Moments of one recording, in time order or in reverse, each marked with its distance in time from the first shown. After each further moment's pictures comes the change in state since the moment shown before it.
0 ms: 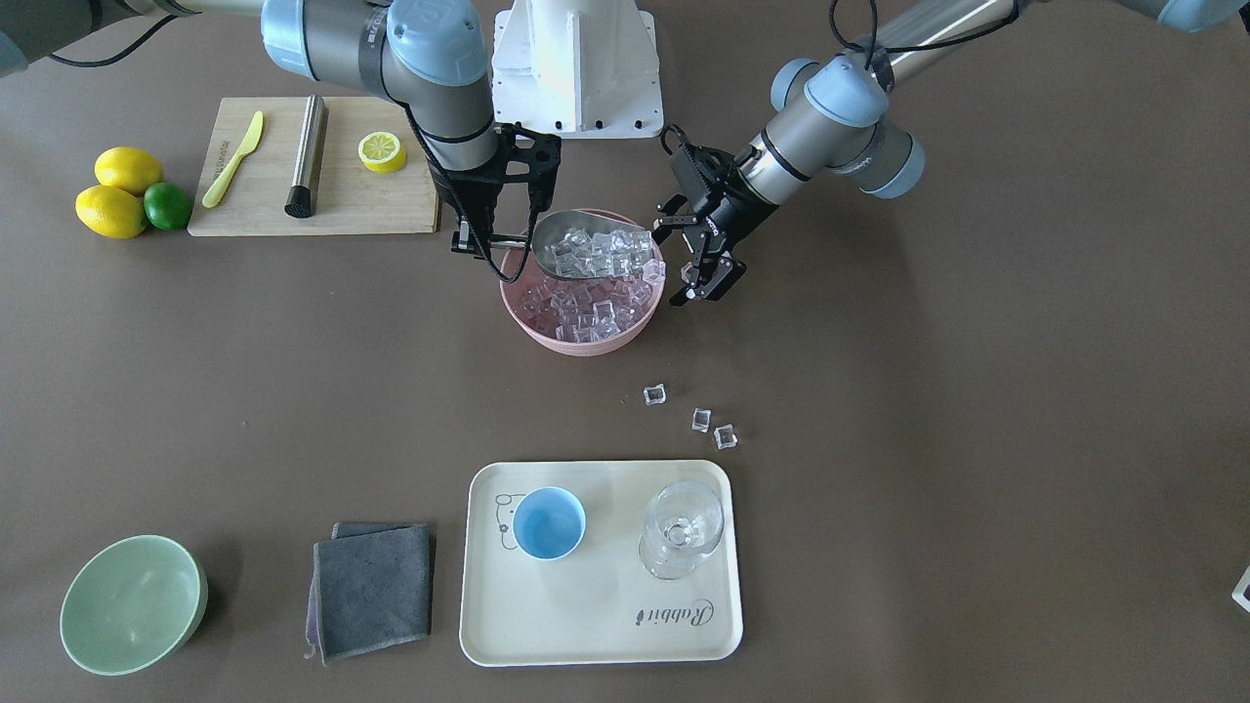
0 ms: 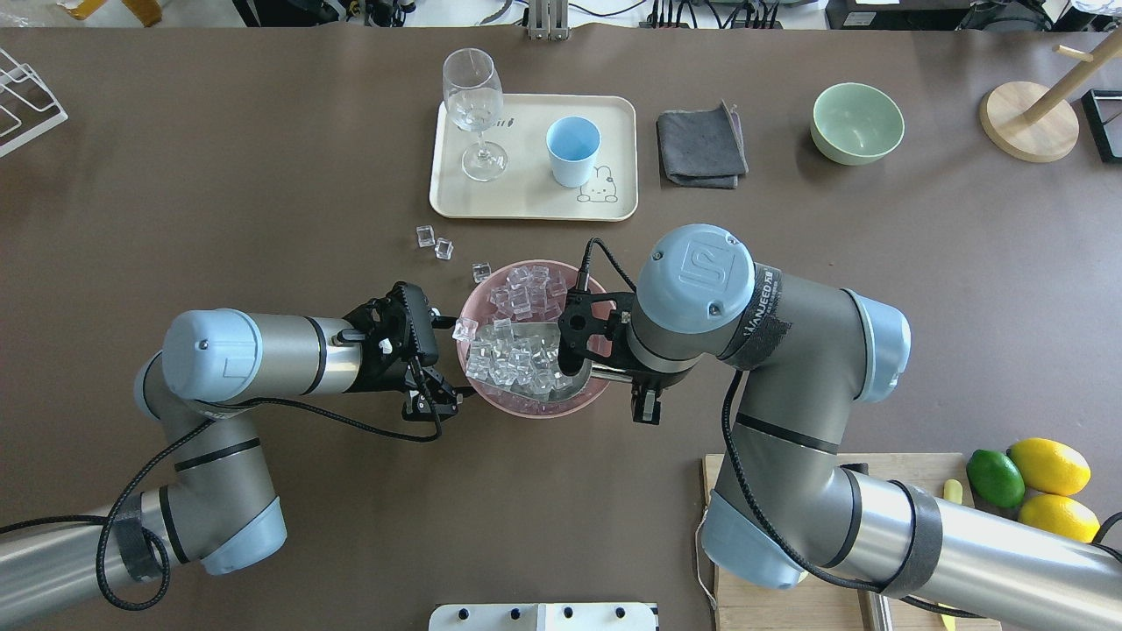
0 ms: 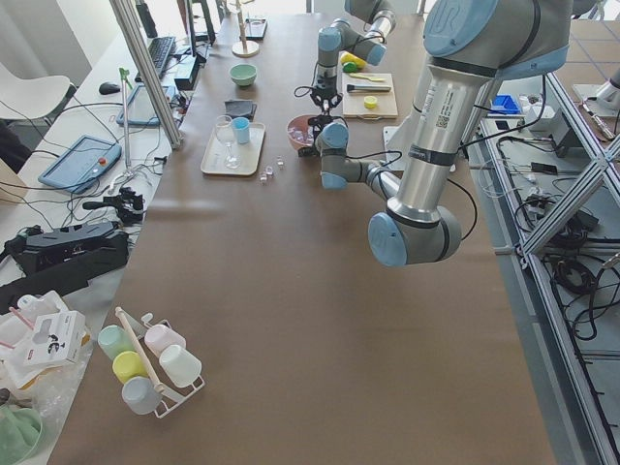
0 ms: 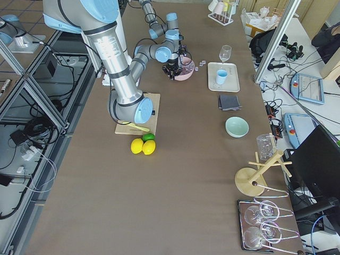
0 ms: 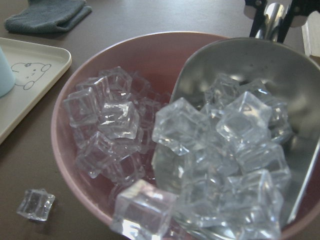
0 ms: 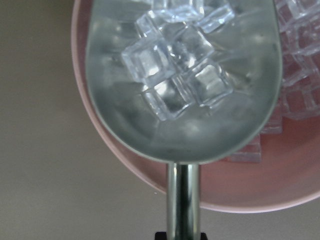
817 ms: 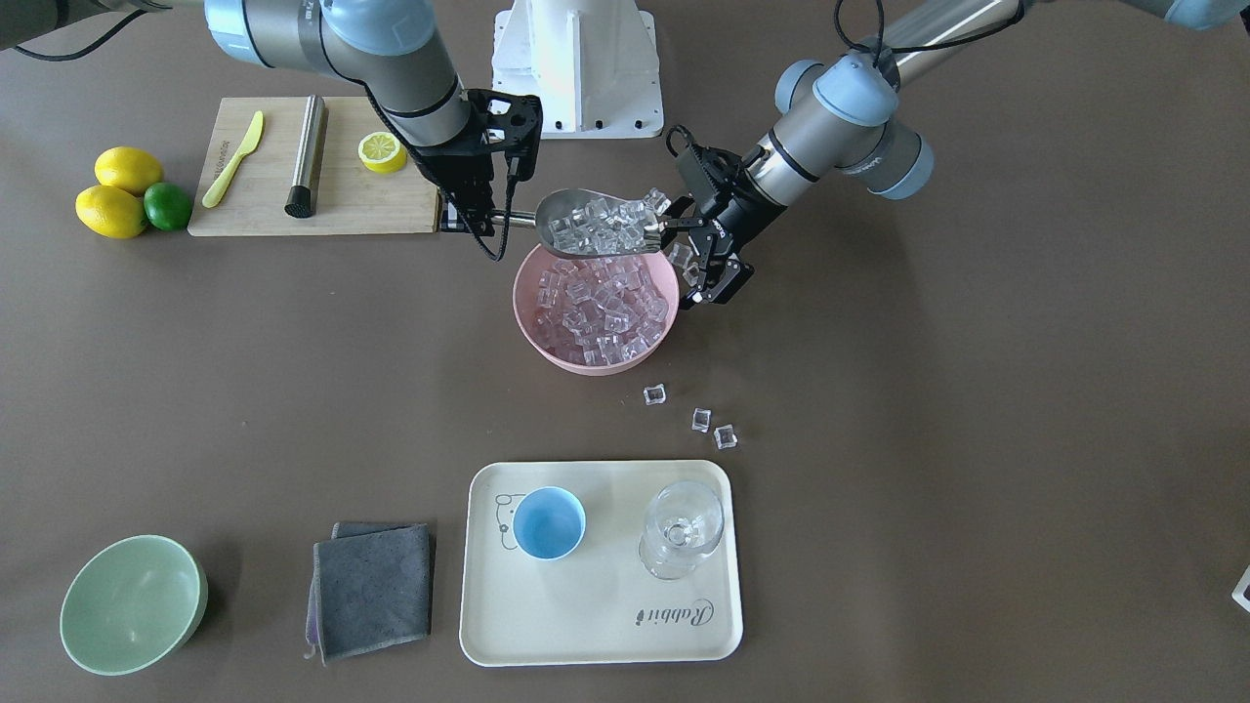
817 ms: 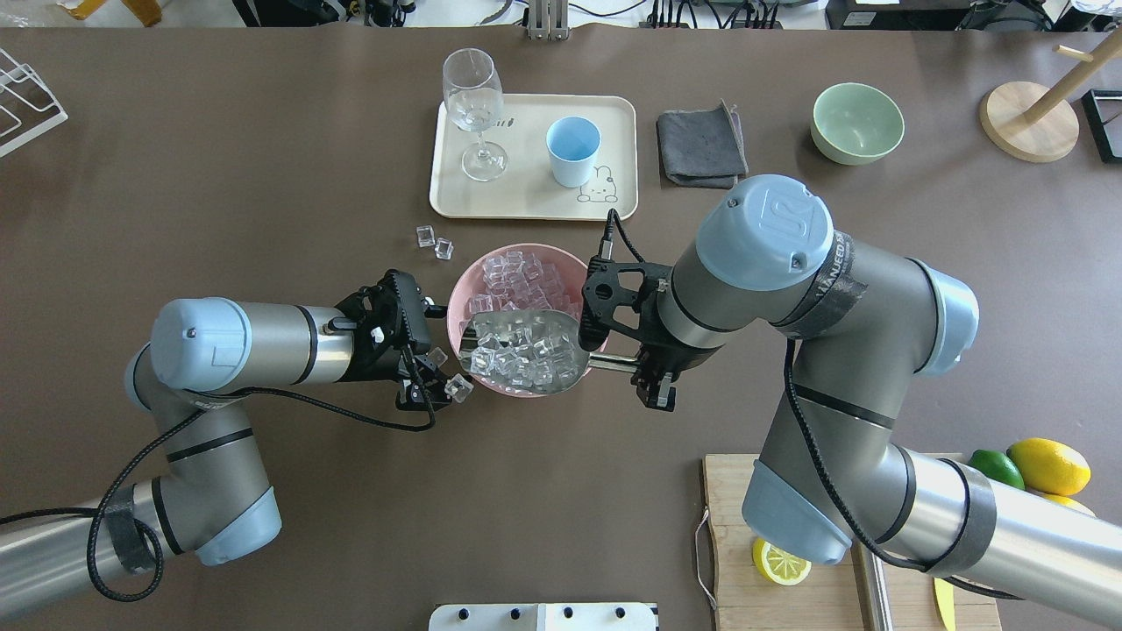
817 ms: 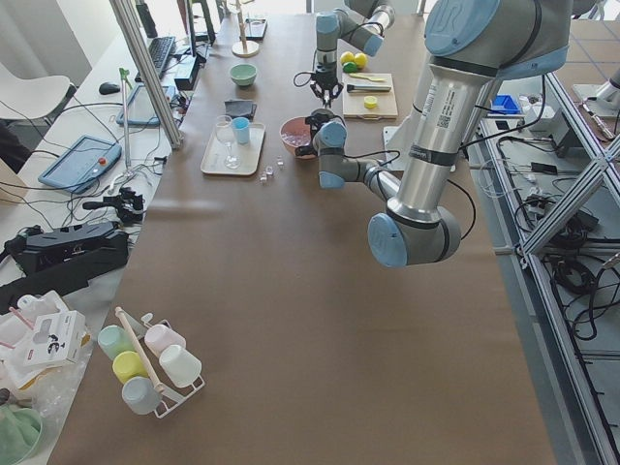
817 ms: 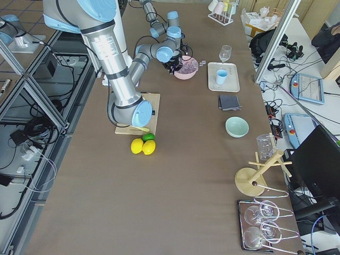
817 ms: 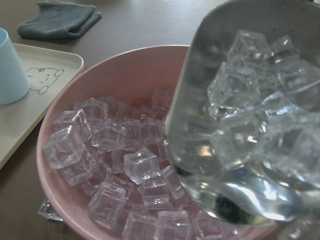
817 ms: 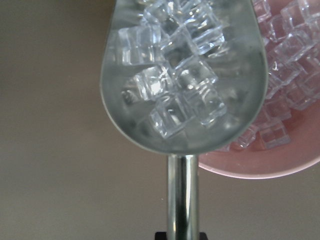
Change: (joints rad) left arm -0.021 0.004 -0.011 0.002 -0.007 0.001; right arm 0.062 -0.044 0.076 0.083 0.136 0.001
